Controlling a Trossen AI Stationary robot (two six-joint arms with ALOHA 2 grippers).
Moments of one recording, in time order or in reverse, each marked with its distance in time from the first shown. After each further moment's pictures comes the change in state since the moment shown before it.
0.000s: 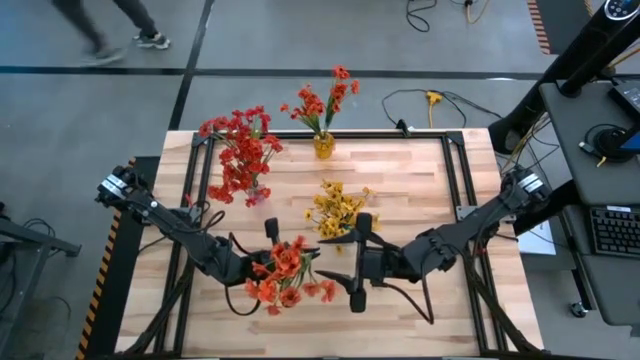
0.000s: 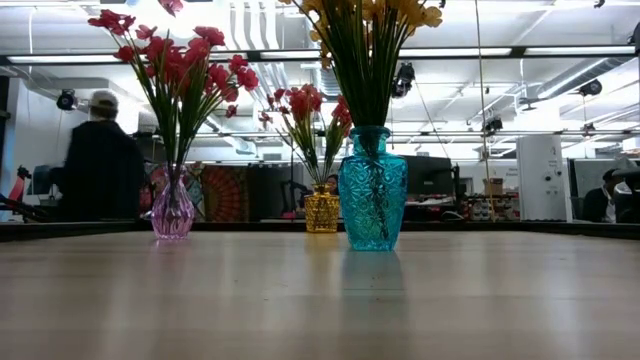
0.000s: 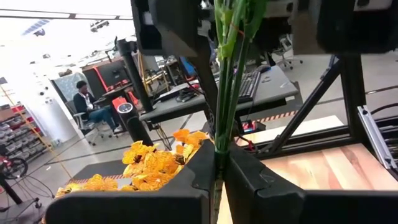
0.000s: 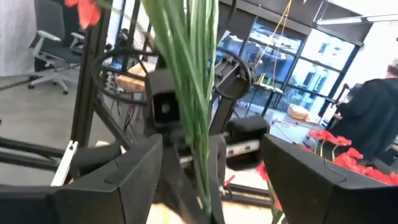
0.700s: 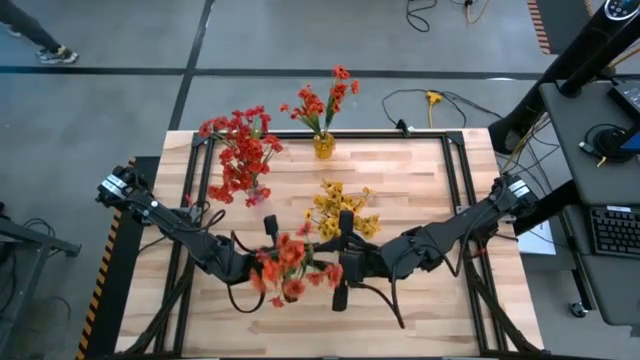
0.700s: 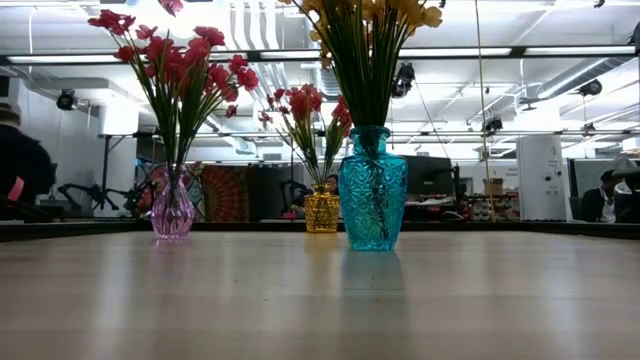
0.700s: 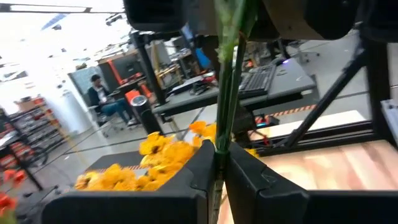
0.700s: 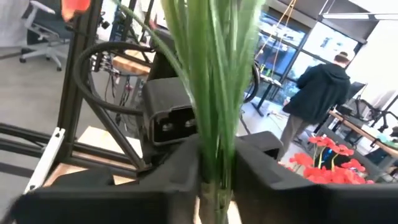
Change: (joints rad) left arm 0.008 0.000 0.000 -0.012 -0.048 -0.001; right arm -0.045 0.115 0.221 -0.188 -0.025 -0.029
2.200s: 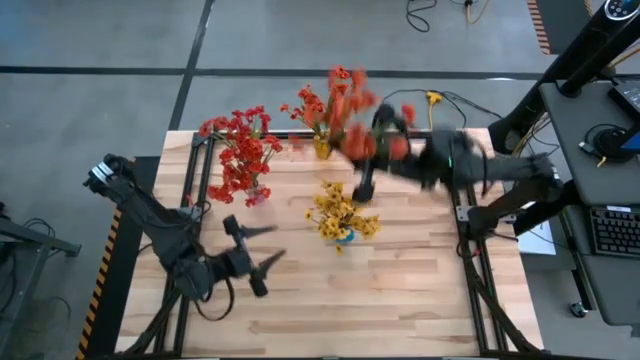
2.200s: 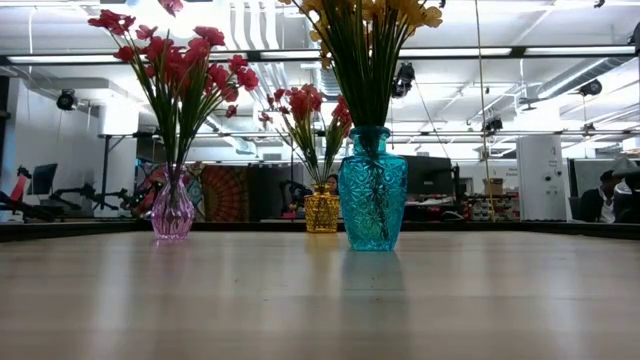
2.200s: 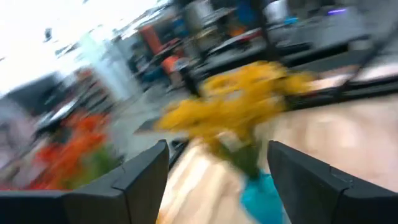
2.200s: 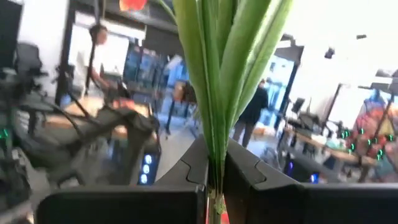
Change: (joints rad) left arm -0.172 -0.202 -0.050 -0.446 -0.371 -0.183; right arm -0.416 -0.278 0.000 -0.049 -0.286 0.041
